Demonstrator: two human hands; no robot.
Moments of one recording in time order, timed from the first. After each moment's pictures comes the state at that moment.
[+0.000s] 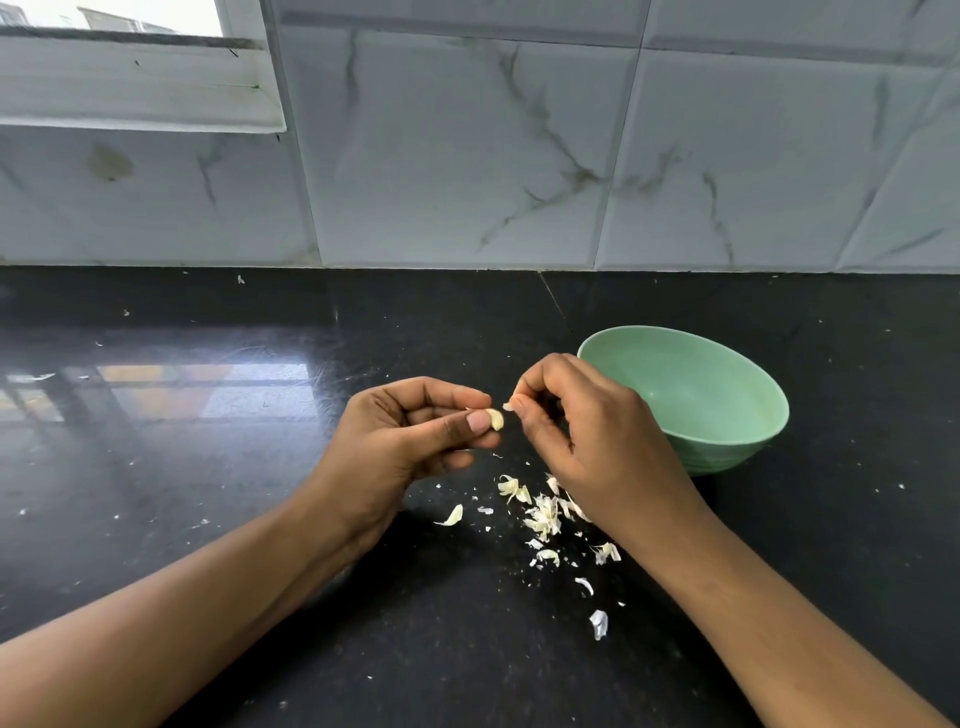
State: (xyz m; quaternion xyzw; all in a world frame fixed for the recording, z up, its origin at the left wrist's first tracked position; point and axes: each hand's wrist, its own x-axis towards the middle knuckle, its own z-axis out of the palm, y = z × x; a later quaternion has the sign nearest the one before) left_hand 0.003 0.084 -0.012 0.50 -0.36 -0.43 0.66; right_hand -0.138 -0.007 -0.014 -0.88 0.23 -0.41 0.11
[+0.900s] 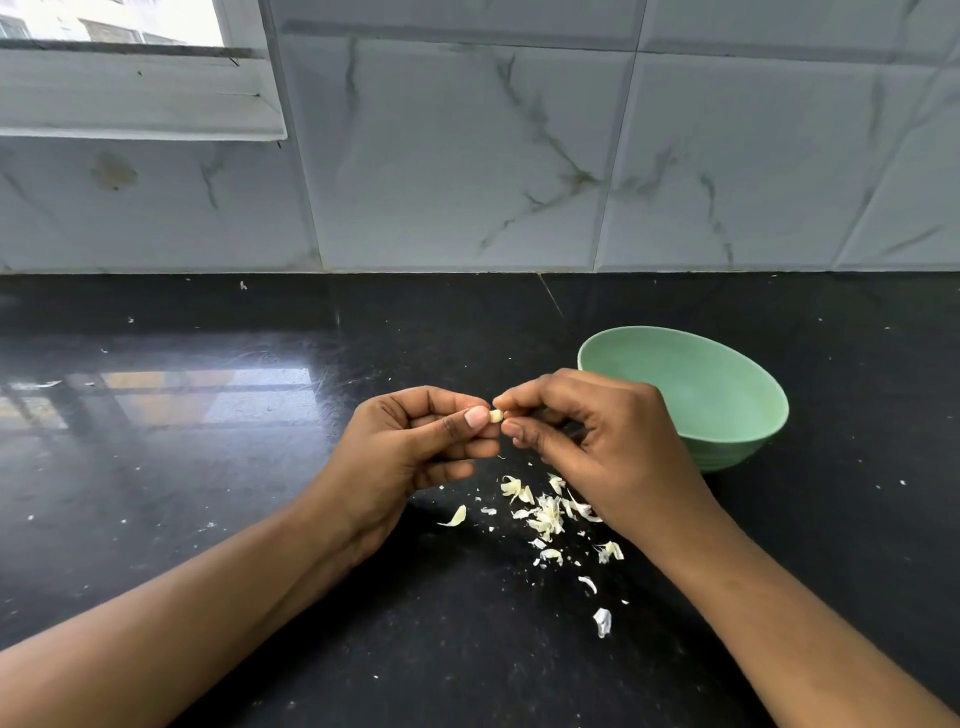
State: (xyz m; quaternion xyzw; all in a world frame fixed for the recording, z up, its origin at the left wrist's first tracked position) left_hand 0.005 0.083 -0.015 0.52 -0.35 -0.45 0.64; right_hand -0.145 -0.004 -0.009 -0.87 0.15 -0.42 0.21
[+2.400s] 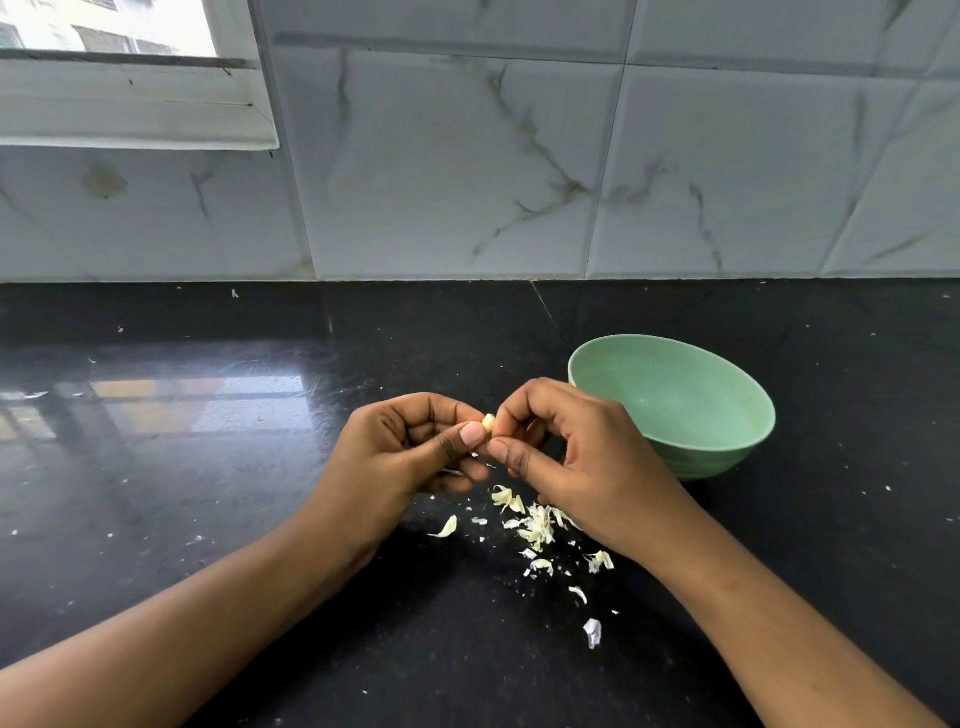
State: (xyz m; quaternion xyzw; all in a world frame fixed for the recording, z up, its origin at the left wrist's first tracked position) left_hand 0.002 0.084 -0.017 0.52 -0.45 -0.38 0.63; right_hand -0.145 -0.002 -0.007 -0.87 0.18 -0.36 0.29
